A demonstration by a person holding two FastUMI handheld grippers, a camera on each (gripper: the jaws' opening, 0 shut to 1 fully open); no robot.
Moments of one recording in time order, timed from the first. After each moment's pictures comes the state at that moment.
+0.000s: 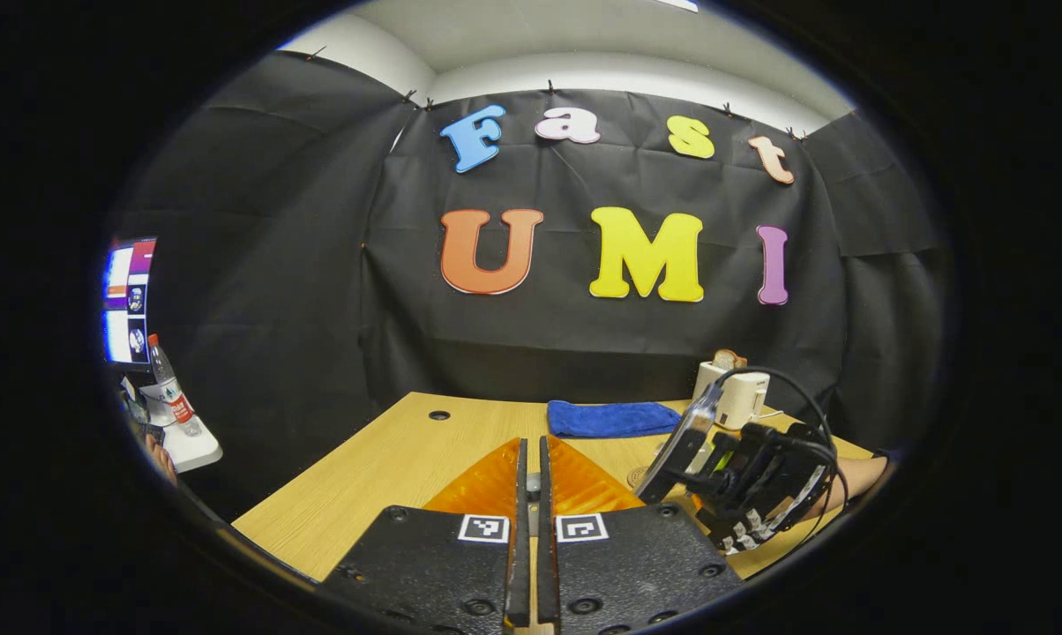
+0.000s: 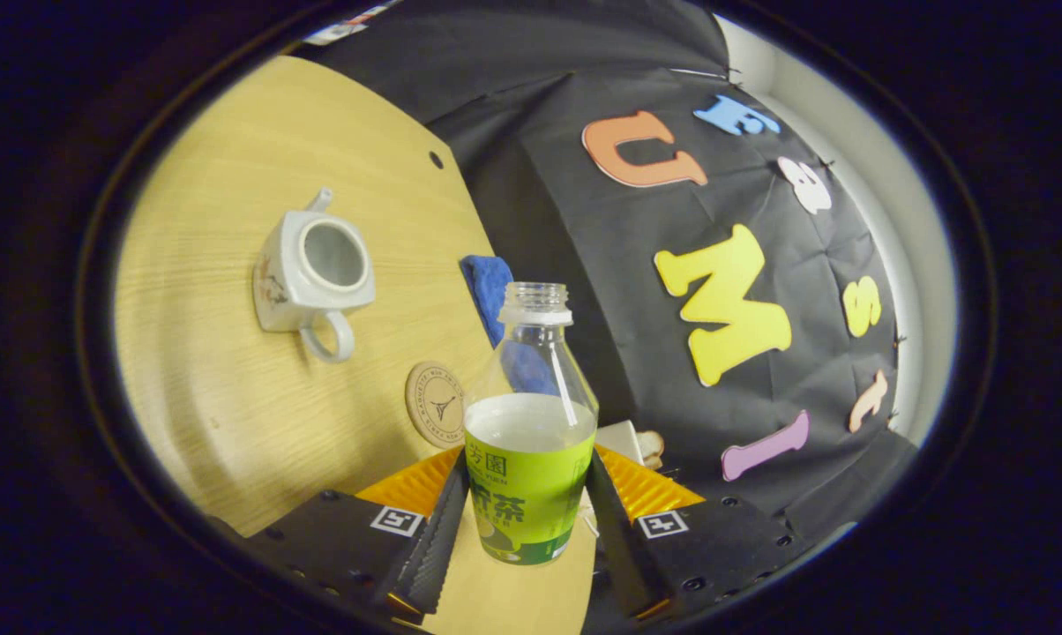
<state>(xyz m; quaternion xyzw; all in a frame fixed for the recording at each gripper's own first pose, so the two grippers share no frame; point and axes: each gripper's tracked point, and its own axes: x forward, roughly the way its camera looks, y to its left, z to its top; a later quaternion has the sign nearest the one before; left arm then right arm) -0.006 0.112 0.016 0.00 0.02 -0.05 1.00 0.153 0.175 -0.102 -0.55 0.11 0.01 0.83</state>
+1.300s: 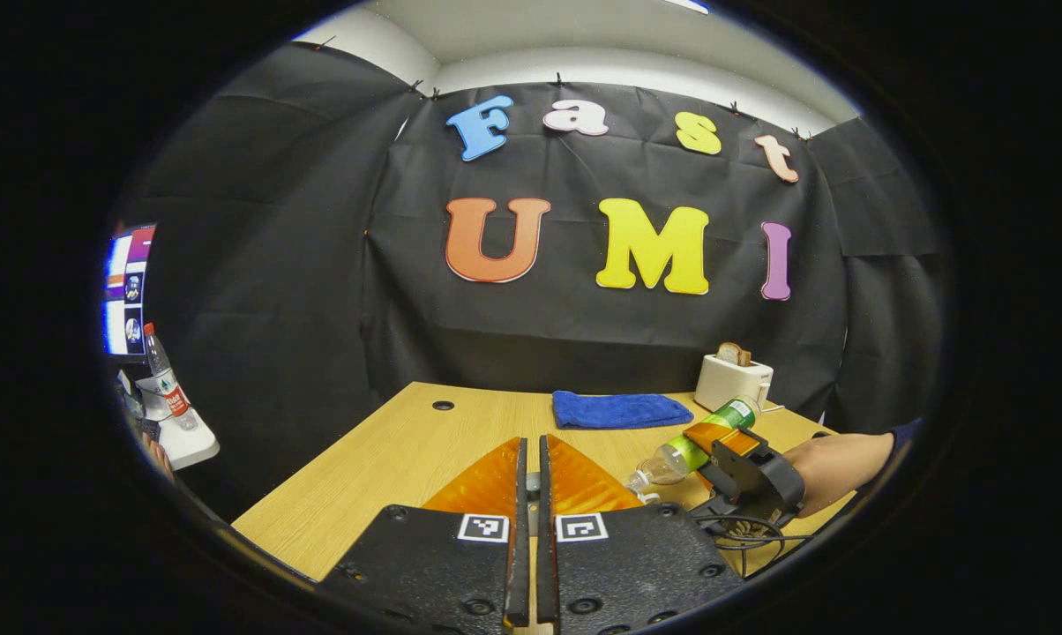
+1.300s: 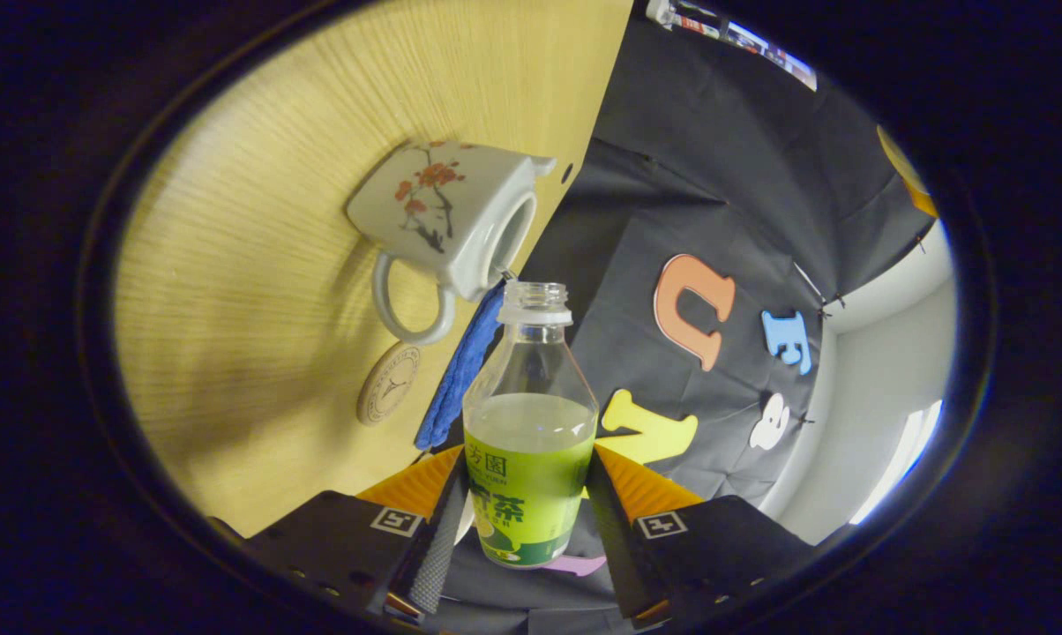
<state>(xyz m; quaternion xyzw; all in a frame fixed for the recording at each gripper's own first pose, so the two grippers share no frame) 0.002 0.134 0.000 -0.01 0.03 -0.05 1.00 0.157 0.223 -0.070 -0.82 -0.03 -0.03 0.57</state>
